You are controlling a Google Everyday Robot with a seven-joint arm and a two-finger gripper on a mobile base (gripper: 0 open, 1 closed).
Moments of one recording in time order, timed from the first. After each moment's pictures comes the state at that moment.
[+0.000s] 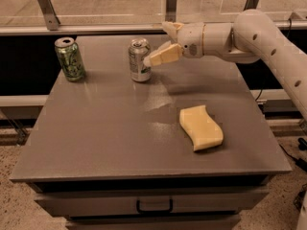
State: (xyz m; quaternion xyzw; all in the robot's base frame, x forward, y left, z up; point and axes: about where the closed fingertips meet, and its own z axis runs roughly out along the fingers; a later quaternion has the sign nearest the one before) arm 0.698 -0.010 0.929 -0.49 0.60 0.33 0.54
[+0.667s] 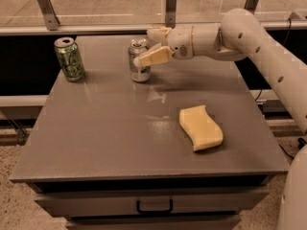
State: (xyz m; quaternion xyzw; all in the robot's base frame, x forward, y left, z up) arm 0.699 0.017 0.913 -0.51 0.60 0.35 0.51
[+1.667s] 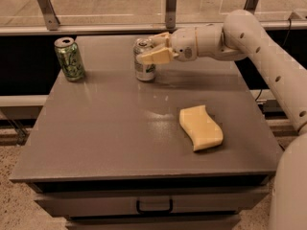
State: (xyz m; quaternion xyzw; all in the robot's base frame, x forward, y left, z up) arm 0.686 0.013 0.909 -0.54 0.56 0.38 0.50
